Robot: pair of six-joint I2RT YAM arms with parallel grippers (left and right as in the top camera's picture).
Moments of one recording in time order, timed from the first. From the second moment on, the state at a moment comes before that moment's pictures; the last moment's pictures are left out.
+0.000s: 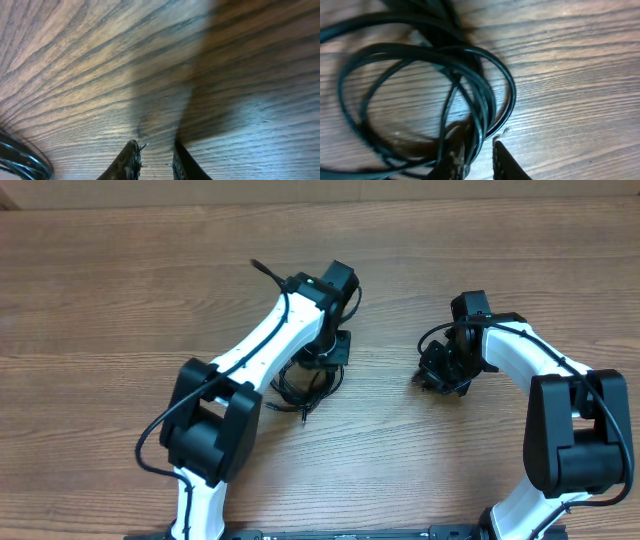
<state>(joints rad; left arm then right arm) -0.55 2.09 1.66 -1.12 0.11 -0.42 0.08 1.86 1.08 -0.77 -0.35 0.62</state>
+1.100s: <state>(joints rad) -0.47 2.17 1.66 -1.31 -0.06 -0.36 0.08 1.85 1.08 -0.77 -0.33 0.62</state>
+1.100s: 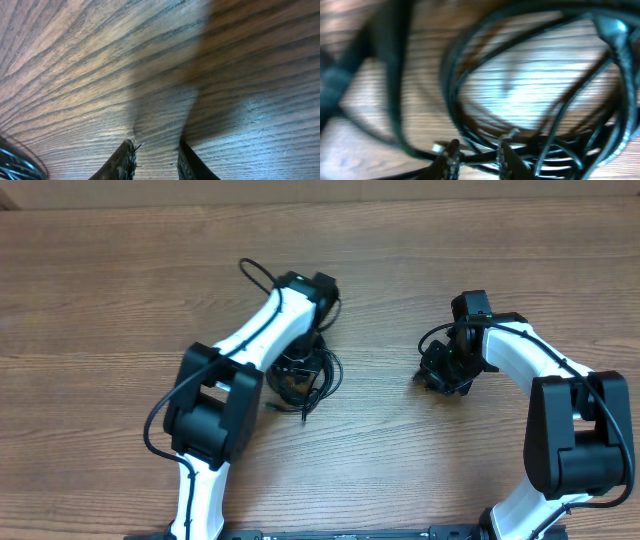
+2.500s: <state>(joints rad) -0.17 1.86 1.50 -1.34 0.08 -0.53 0.08 1.85 1.08 -0.77 -0.33 0.60</state>
